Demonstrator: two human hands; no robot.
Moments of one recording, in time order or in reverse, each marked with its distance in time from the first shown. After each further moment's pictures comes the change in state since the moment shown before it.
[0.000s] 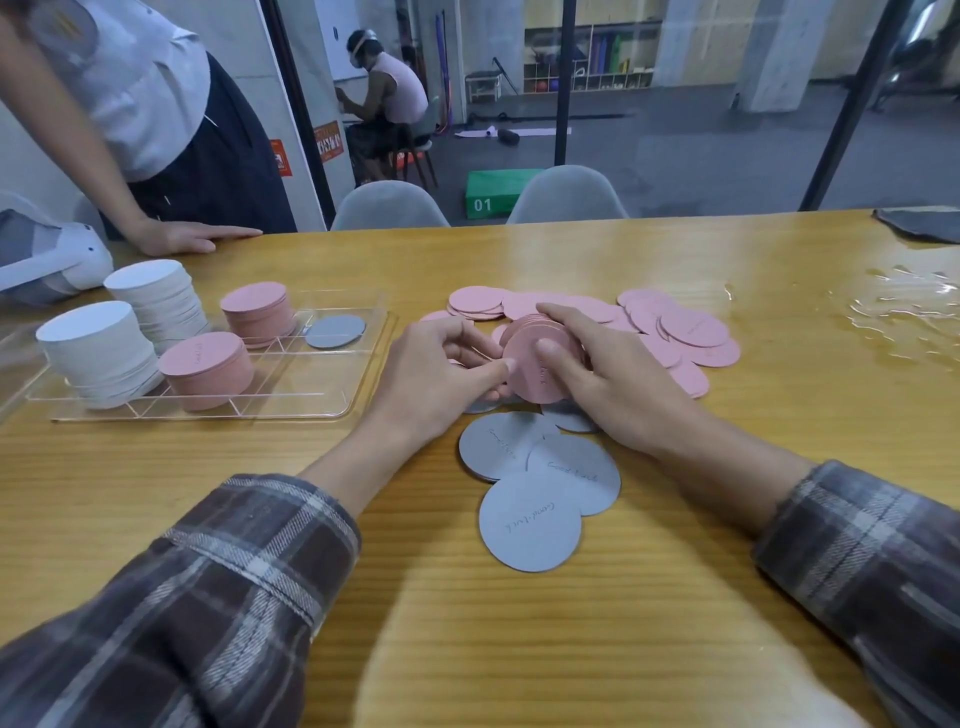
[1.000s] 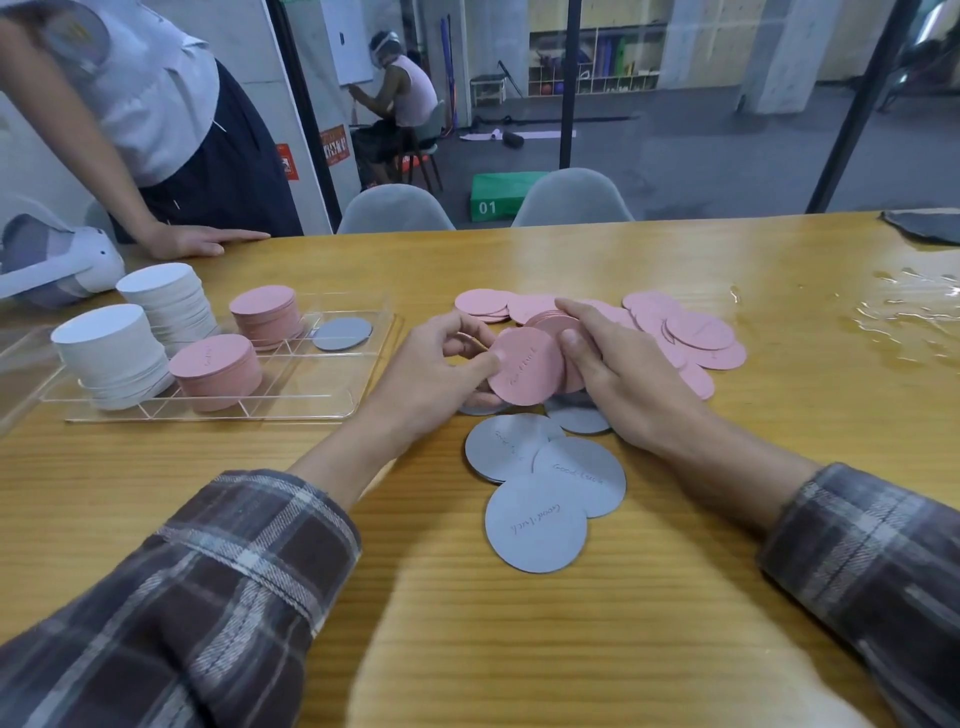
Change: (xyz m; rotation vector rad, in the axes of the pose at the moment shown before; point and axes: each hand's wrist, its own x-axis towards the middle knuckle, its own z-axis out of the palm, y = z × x) left_hand 0.005 -0.004 -0.009 -0.087 -0.057 -0.045; right_hand 0.004 0.008 -0.001 -0.023 0.056 0.022
